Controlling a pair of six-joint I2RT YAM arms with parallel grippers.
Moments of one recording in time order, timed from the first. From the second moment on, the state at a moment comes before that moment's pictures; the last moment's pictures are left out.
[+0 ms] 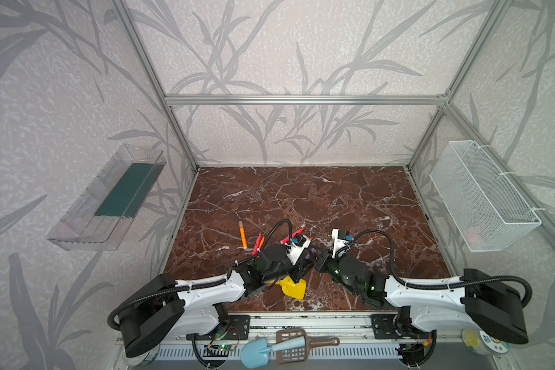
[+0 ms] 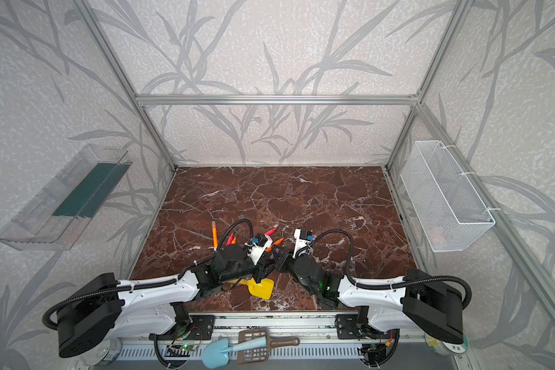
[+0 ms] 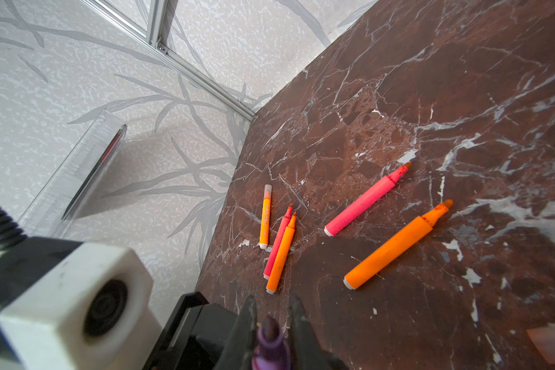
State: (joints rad) left arm -0.94 1.21 0.39 0.43 0.19 -0.26; right arm 1.15 1.23 0.38 0.62 0.42 1.05
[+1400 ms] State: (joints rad) left arm -0.89 0.82 0.19 0.40 -0.34 -0.33; right arm 0.91 1.07 0.36 -0.14 0.57 0.99
